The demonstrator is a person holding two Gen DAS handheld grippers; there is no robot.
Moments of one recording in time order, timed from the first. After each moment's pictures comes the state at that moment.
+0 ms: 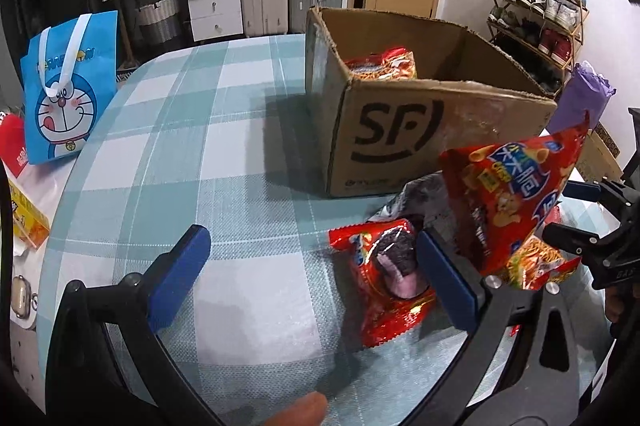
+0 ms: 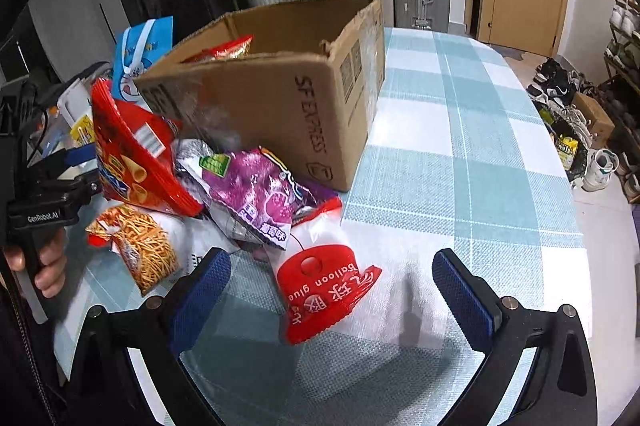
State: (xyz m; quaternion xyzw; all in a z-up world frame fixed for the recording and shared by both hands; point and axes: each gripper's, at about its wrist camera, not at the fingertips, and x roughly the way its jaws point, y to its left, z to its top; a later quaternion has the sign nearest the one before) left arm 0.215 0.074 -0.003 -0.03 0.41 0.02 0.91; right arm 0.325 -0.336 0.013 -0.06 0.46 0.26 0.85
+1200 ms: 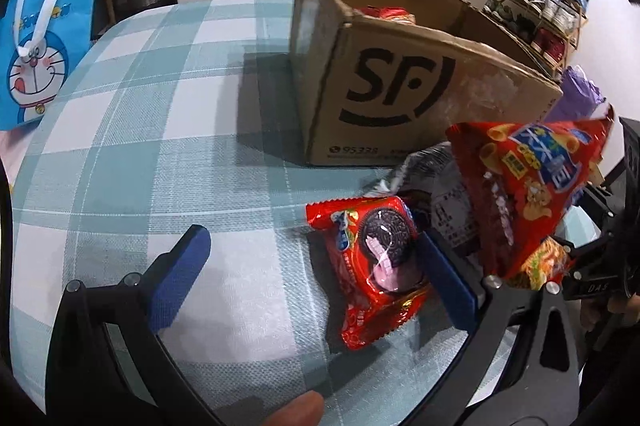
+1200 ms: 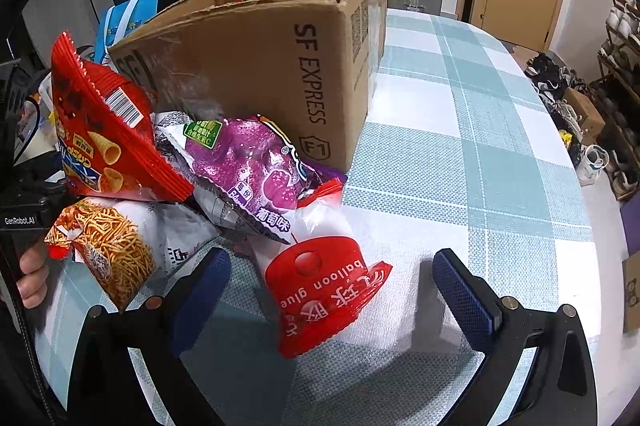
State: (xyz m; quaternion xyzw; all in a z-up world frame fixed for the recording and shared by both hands) left arm 0.234 0.078 -0.036 -0.08 0.45 -0.01 0.89; right arm 0.338 -0.321 -0.014 -0.08 0.47 0.23 0.84
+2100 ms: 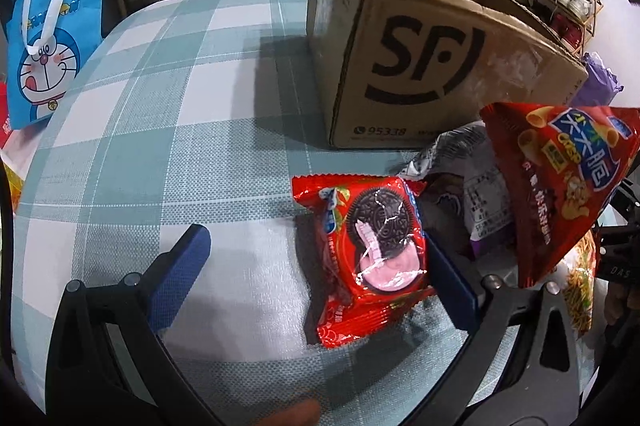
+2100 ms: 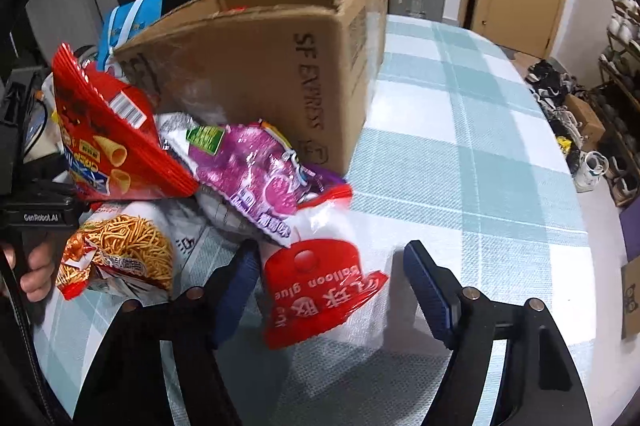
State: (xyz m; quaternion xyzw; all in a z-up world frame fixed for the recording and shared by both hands) left arm 0.236 0.076 -0.047 -0.06 0.47 0.01 0.88; right arm 0.332 -0.322 -0.010 -0.09 0.46 0.24 0.85
